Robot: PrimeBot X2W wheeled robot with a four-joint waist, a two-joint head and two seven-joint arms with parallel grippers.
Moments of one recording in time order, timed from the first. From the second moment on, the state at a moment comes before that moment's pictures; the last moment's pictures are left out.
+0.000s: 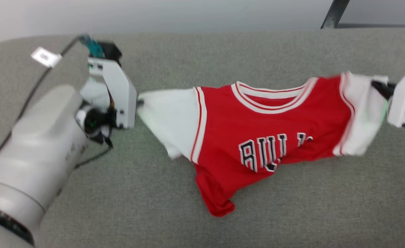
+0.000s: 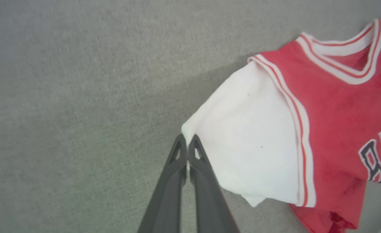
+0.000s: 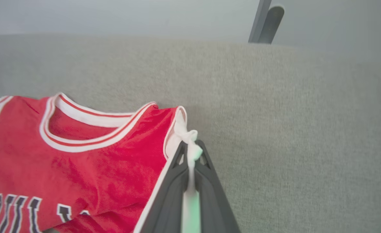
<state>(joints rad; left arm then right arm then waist) -1.14 0.42 -1.03 0.90 -1.22 -0.13 0.57 -0.85 -0.57 0.45 0.60 0.80 0.13 0.53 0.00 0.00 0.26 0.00</state>
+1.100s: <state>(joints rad) -1.68 0.39 -0.94 1.23 -1.08 -0.11 0.03 -1.45 -0.36 0.52 0.98 0.68 0.13 0.04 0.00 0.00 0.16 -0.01</state>
